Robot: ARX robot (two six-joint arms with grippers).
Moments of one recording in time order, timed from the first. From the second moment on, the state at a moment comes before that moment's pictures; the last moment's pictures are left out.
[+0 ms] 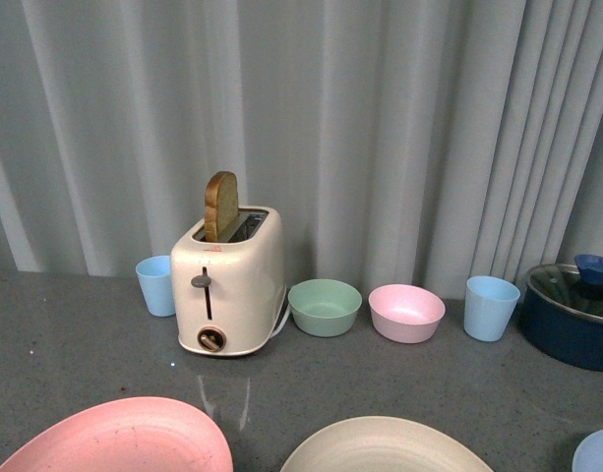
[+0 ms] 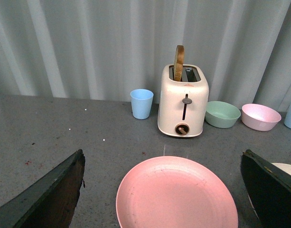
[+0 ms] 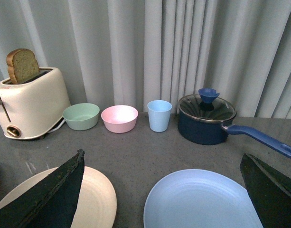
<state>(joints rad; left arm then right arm) 0.00 0.00 0.03 0.00 0.00 0.00 0.00 0.00 0.01 0.00 0.00 0.00</state>
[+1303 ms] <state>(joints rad) 0.09 0.34 0.22 -0.37 0.23 0.09 0.00 0.00 0.01 0.00 0.00 0.00</state>
